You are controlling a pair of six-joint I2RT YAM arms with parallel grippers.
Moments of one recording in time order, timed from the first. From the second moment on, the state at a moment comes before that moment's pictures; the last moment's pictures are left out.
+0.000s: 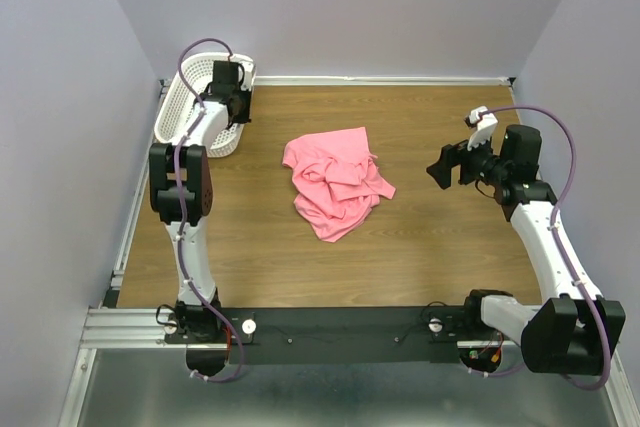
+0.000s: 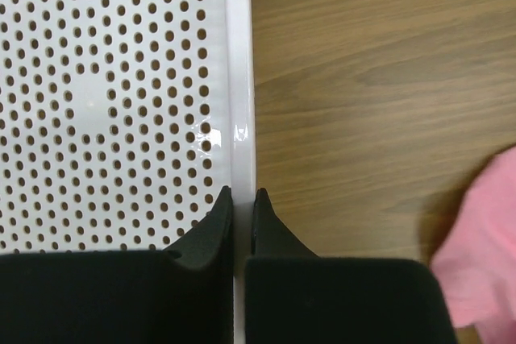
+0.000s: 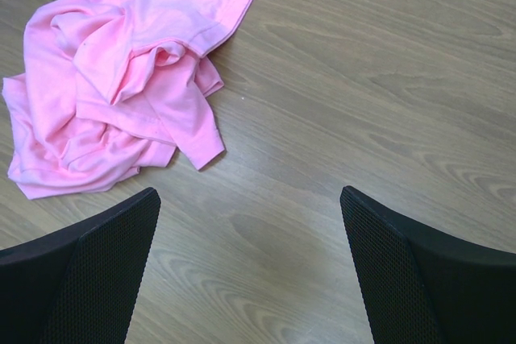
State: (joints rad) left arm -0.08 2.10 1.73 -0.36 0.04 0.06; right arm -0.06 1.10 0.85 -0.29 -0.56 -0.21
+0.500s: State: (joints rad) left arm 0.01 2.15 1.78 -0.44 -0.07 0.12; right arm -0.06 1.10 0.85 -0.29 -0.57 -0.21
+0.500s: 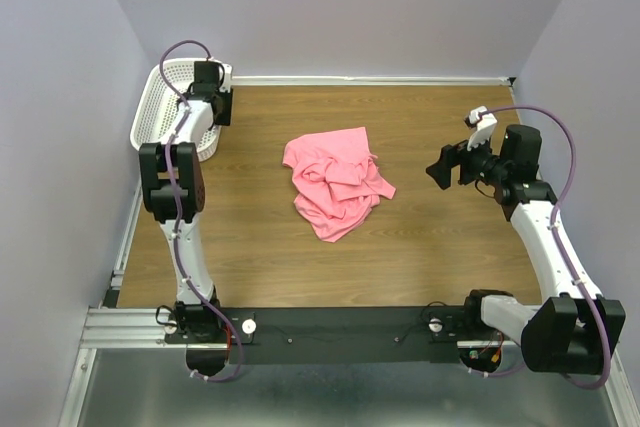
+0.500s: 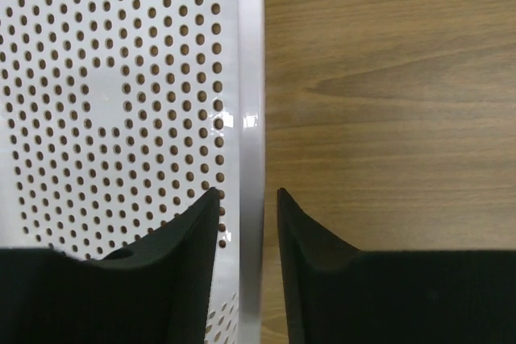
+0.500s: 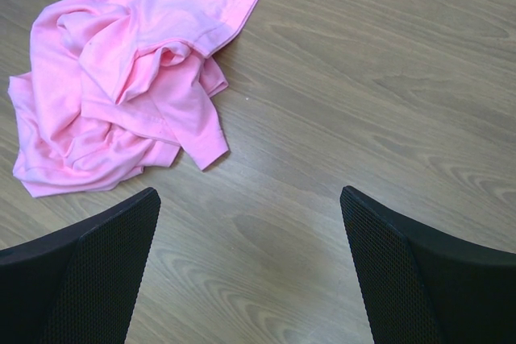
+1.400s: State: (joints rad) left arm -0.14 1.02 0.69 0.04 0.48 -0.08; right arm 0.28 1.76 1.16 -0.35 -0.69 -0.37
